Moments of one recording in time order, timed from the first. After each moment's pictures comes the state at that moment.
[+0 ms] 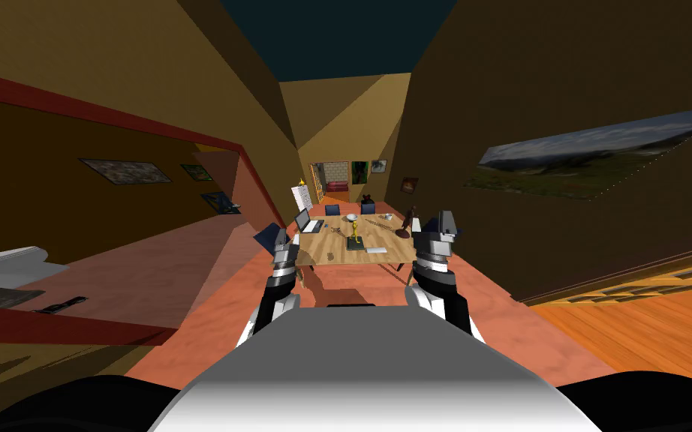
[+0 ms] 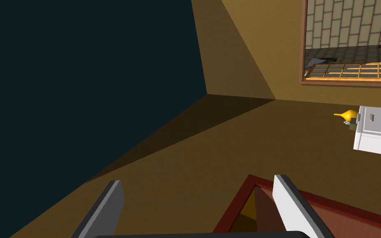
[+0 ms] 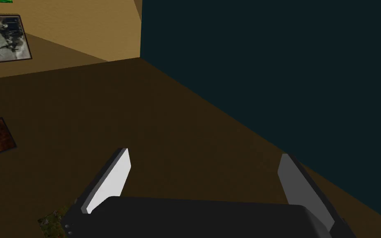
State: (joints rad) left arm 0.54 0.02 -0.02 -2.22 -0.02 -0.50 0.02; right arm 0.52 0.03 0.03 -2.40 -0.06 -0.54 0.14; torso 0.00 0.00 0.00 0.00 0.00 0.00
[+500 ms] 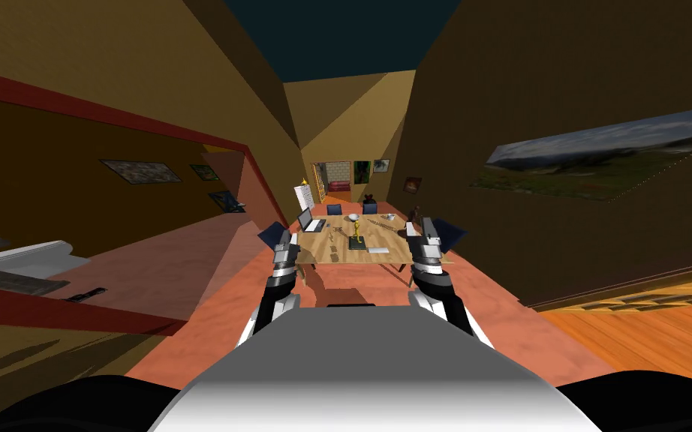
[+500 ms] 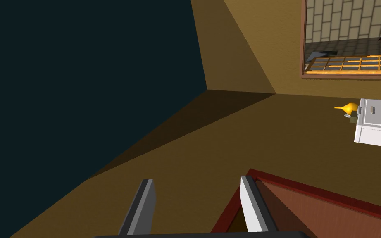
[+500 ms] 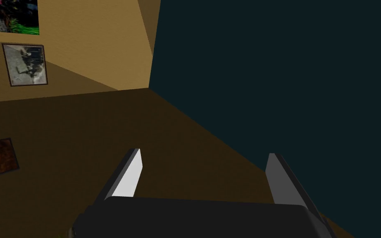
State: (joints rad) left arm 0.54 0.02 -0.02 -2.22 -0.02 -0.50 0.02; right arm 0.54 -0.09 0.04 -2.34 -0.03 -0.57 0.14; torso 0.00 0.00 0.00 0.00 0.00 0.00
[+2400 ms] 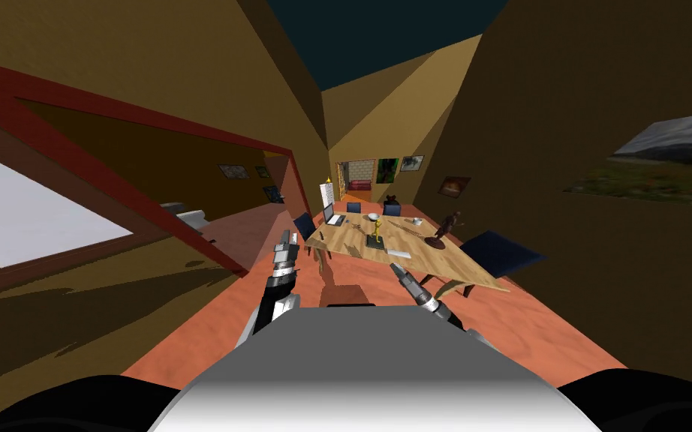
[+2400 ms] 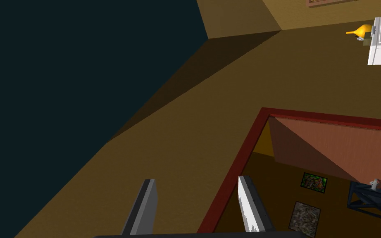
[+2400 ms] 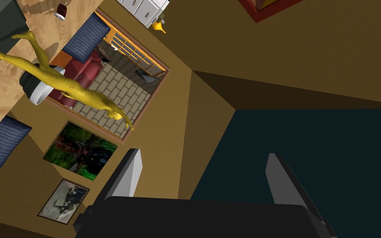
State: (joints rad) left arm 0.54 0.02 -0.02 -2.22 -0.02 -0.50 0.02; right arm 0.70 -0.54 0.12 -1.90 0.19 -0.72 0.19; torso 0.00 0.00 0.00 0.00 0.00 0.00
